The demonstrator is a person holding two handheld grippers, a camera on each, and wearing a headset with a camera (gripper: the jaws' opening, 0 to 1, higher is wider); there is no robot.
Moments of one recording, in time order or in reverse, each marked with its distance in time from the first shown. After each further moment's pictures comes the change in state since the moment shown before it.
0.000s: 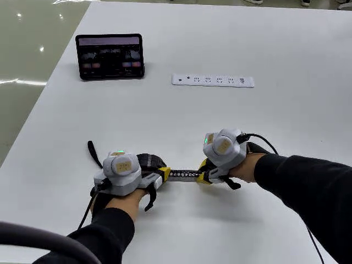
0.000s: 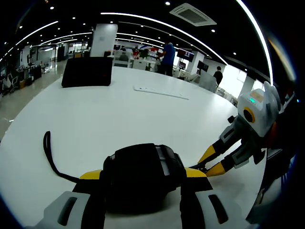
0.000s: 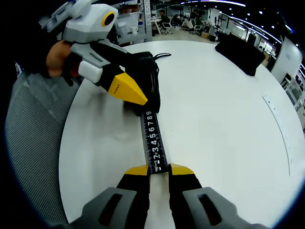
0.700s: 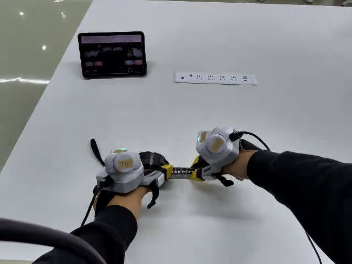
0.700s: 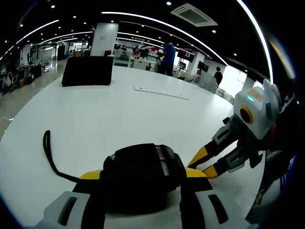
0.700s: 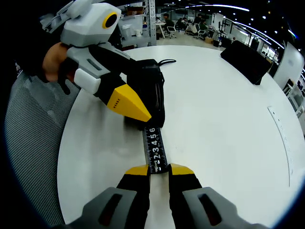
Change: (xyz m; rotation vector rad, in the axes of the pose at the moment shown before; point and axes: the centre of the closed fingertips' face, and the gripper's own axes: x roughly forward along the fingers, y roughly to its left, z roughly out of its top) left arm -0.001 0.001 -0.001 -0.008 0.003 -0.004; right arm 0.012 0.003 0.022 -0.037 -0.039 0.015
